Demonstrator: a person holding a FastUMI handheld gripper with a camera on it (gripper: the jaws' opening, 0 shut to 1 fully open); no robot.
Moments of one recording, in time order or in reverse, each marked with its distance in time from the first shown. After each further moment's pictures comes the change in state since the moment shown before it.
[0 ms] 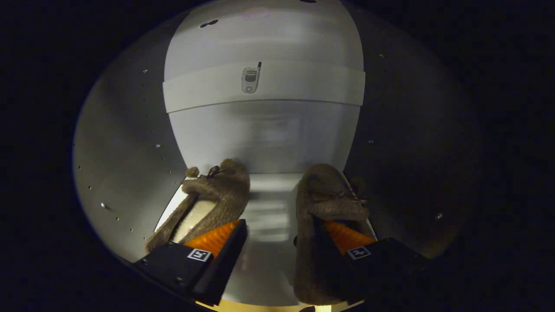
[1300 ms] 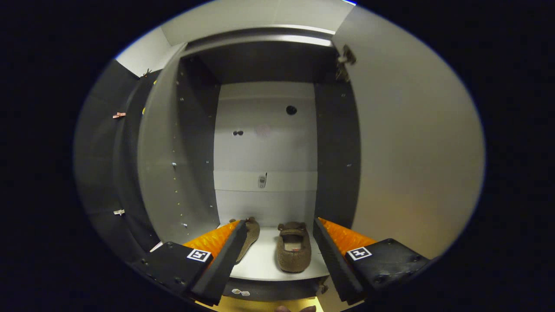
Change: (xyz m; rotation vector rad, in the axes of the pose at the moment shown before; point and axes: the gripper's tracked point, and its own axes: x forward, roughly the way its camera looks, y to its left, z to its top) arm -0.250 -0.016 0.051 0.021 -0.606 -0.007
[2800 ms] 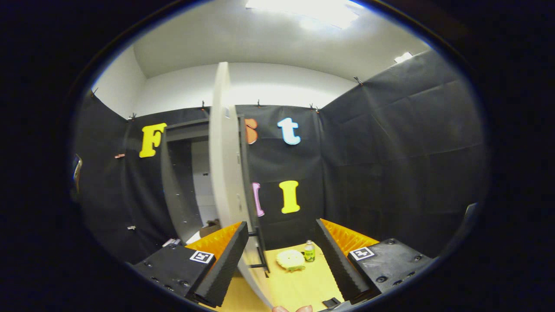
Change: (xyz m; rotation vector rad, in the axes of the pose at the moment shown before) arm -0.310 -0.252 0.090 0.113 -0.091 -0.166
